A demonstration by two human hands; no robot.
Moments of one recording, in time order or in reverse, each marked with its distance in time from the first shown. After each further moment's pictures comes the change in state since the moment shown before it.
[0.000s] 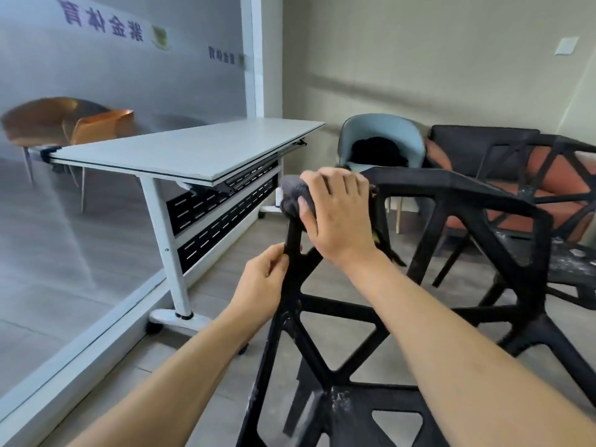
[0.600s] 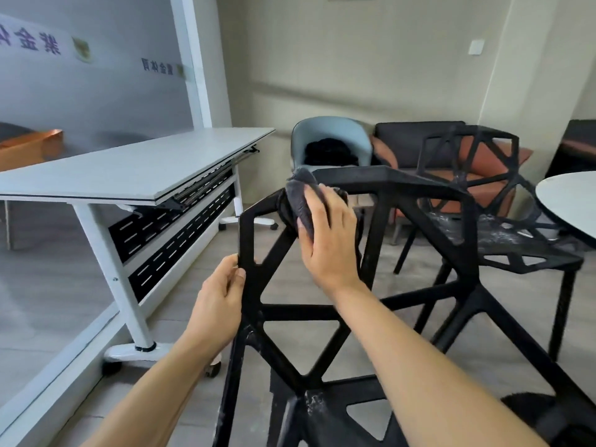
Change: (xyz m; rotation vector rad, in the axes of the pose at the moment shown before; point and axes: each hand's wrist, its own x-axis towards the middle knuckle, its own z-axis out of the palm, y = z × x) left_hand 0.002 -0.010 0.002 0.160 -0.021 0.124; right_hand -0.059 0.035 0.001 0.103 0.065 0.285
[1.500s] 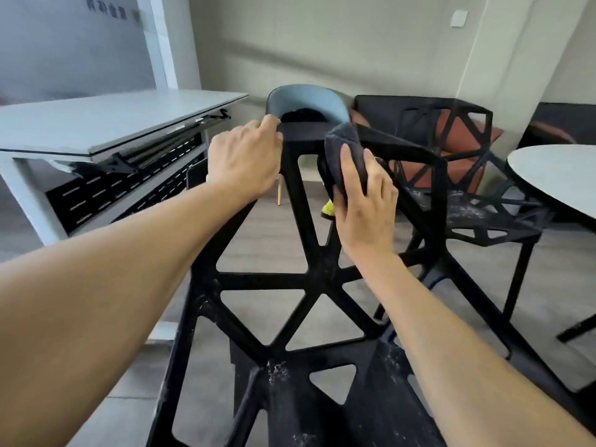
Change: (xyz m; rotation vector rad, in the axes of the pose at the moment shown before) left_hand 0.131 0.095 0.075 0.985 0.194 0.532; right_hand -0.024 0.099 -0.035 -0.338 0.022 0.070
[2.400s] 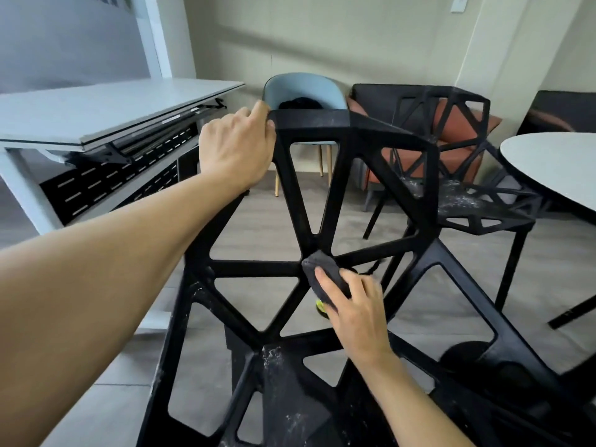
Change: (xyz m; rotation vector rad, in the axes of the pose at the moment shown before) left_hand 0.001 0.001 0.004 0.015 0.080 -0.020; right_hand -0.167 0.004 -0.029 0.040 -0.249 -0.104
